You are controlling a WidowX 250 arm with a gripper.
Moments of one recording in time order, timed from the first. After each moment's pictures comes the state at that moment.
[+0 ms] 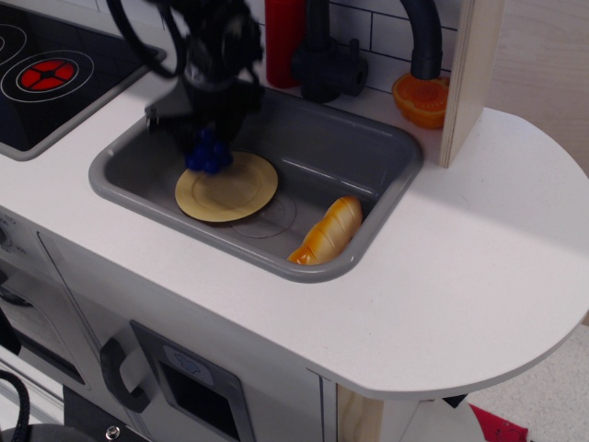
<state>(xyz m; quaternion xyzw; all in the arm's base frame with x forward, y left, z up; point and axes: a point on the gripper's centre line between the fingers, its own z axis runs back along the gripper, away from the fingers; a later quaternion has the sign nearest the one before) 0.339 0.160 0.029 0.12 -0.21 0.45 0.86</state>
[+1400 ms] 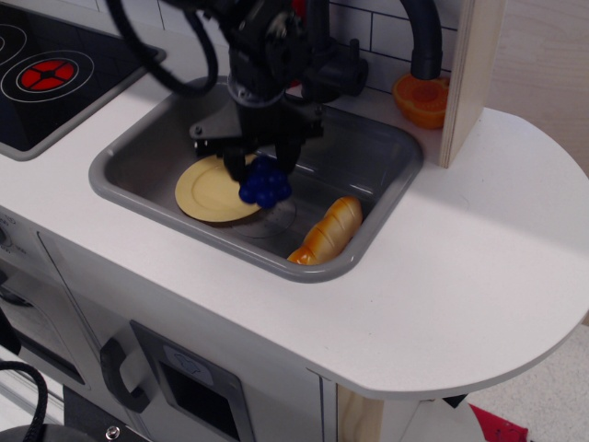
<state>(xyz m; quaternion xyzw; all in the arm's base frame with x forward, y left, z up) 0.310 0.081 0.028 0.06 -0.19 0.36 0.91</state>
